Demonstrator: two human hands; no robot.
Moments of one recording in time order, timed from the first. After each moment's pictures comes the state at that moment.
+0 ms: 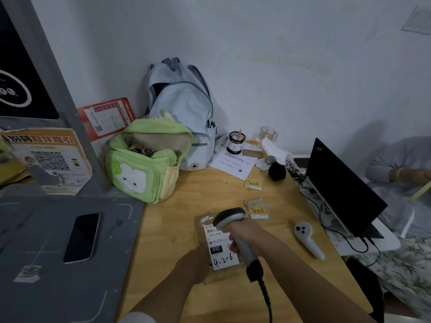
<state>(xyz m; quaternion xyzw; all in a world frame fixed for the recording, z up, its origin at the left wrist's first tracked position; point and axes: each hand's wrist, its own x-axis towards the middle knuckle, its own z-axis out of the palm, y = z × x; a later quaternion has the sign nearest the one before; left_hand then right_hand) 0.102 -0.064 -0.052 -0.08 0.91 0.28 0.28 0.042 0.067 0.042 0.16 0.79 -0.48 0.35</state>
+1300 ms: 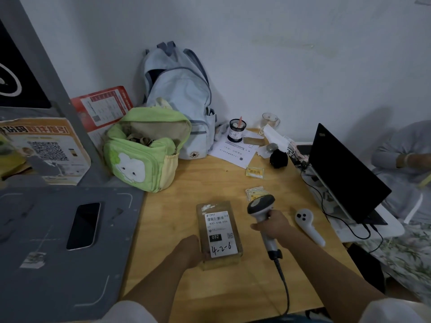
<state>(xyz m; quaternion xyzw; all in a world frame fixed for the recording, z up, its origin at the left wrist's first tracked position) 0.097 -0.073 -0.067 -0.16 0.89 0.32 0.29 0.014 0.150 -0.016 0.13 0.89 -0.37 0.24</state>
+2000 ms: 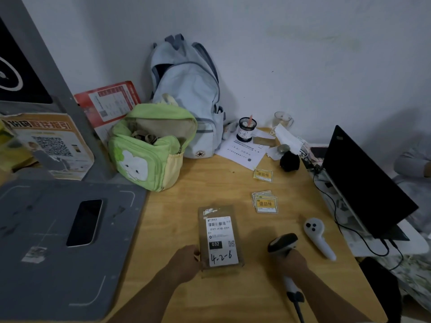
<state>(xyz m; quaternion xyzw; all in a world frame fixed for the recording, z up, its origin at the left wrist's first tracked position) 0.104 -0.069 -0.079 -0.18 0.87 0.37 0.26 0.026 0.211 -0.098 0.11 0.94 -0.13 0.30</state>
